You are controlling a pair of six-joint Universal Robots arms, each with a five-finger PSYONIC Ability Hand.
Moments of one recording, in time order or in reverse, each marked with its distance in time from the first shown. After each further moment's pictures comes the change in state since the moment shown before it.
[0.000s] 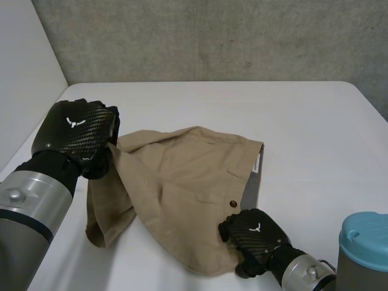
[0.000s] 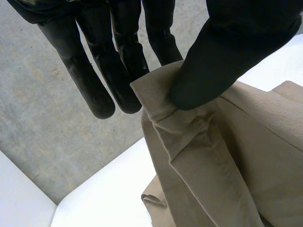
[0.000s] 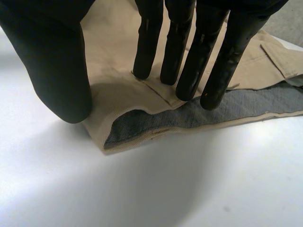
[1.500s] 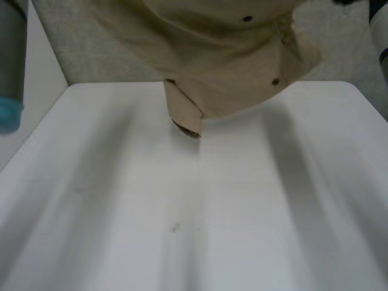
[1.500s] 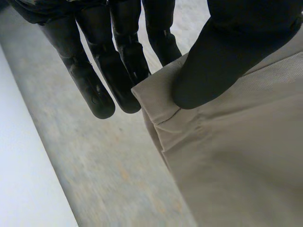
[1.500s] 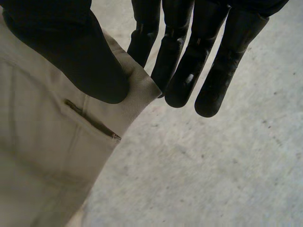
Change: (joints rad) left arm 0.078 -0.224 0.689 0.193 -0.004 0.094; right arm -0.186 -0.114 -0.889 0.005 0.235 -0.044; left_hand 0.000 0.001 0.003 0.000 0.000; right_hand 0.283 0.403 0.407 0.420 0.430
